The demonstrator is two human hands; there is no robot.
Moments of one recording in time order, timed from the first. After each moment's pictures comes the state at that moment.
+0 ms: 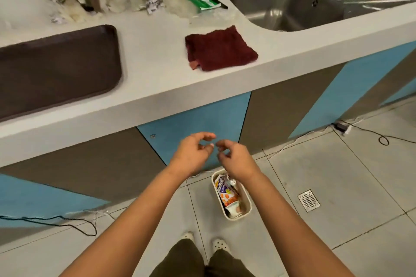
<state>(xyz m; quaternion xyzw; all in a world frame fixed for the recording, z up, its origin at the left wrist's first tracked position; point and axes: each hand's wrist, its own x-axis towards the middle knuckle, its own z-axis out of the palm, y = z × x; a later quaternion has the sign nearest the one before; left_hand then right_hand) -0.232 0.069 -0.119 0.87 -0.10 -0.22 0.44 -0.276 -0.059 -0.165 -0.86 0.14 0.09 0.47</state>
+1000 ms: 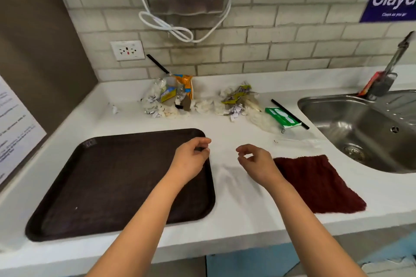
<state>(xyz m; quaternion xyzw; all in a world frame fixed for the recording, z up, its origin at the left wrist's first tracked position) 0.029 0.223 0.018 0.84 -0.04 -0.02 0.54 0.016 0.035 -0.010 -0.87 0.06 -0.03 0.49</state>
